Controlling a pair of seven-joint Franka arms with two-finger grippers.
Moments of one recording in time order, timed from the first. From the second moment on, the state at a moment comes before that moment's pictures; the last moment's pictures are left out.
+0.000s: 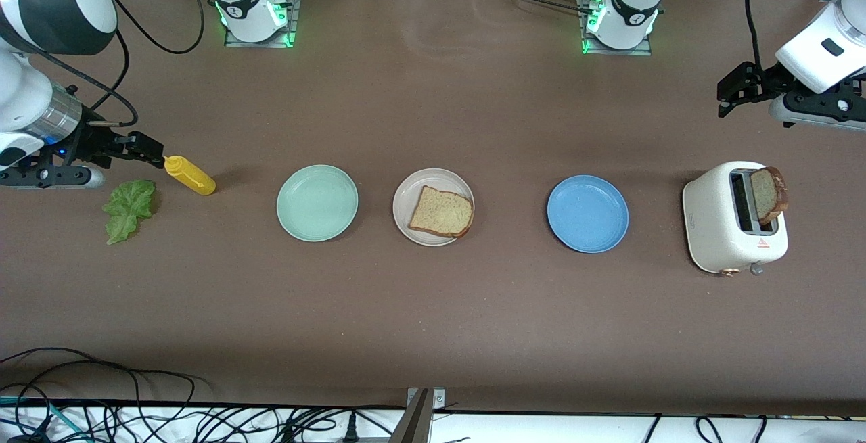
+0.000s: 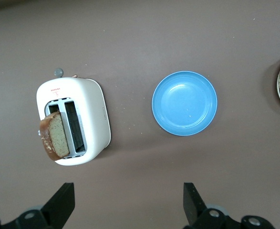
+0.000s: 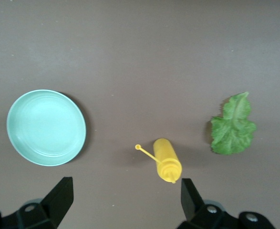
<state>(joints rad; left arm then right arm) 0.02 -0.03 -0.11 -1.62 0.07 1.56 0.11 -0.32 0.10 0.37 -1.75 -0.03 1.82 0.04</state>
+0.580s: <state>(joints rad) 0.02 -0.04 -0.11 -1.62 0.07 1.54 0.11 -0.20 0.12 0.38 -1.75 0.01 1.82 0.21</state>
